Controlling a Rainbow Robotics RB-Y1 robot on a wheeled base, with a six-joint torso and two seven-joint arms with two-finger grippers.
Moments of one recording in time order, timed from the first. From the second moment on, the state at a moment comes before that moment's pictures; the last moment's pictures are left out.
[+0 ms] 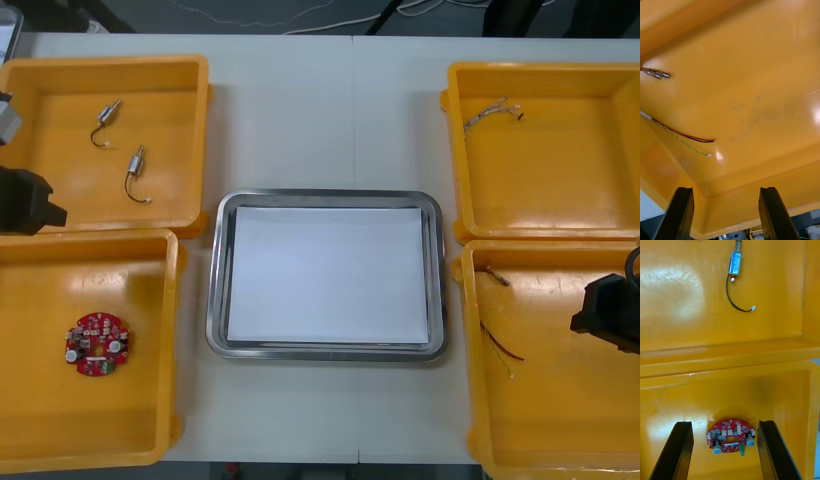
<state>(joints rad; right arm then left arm) -0.03 -0.92 -0.09 -2.36 -0.96 1.84 0.55 -0.25 0.98 0.18 -2.11 1.00 1.69 -1.14</state>
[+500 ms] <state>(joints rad) -0.04 -0.86 0.00 -2.40 -0.80 1.86 0.14 0.13 0.98 0.29 -2.23 0.99 1.42 -1.15</state>
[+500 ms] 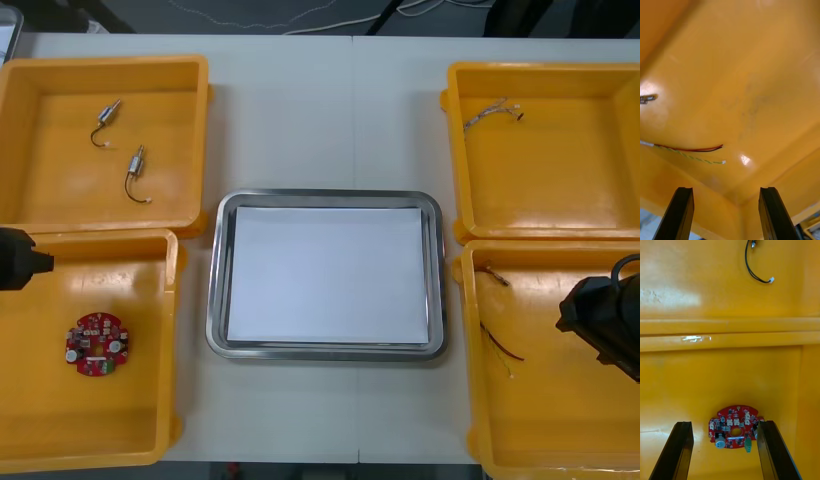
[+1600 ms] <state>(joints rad) -0.04 -0.62 0.08 -2.30 -0.56 1.82 -0.46 0.32 0.65 0.29 -2.36 0.76 1.46 -1.43</state>
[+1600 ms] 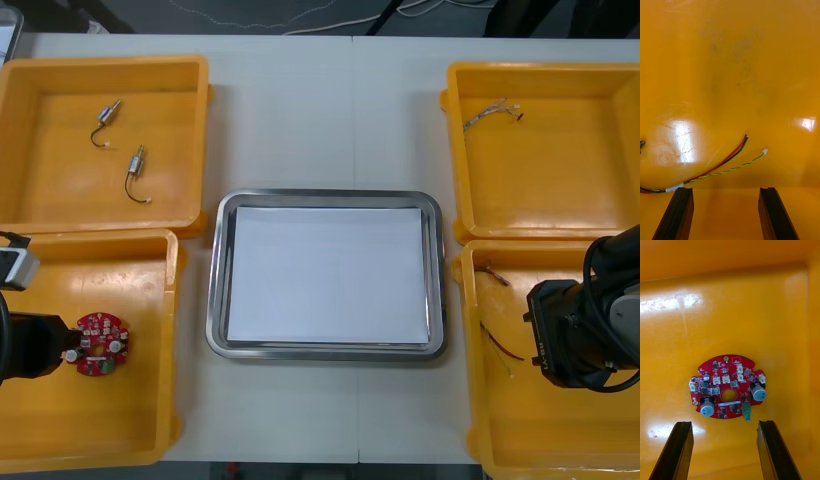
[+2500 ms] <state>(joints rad) -0.03 -0.47 0.10 -2.21 -0.40 1.75 -0.46 0.32 0.50 0.15 -2.33 0.53 1.41 -1.47</state>
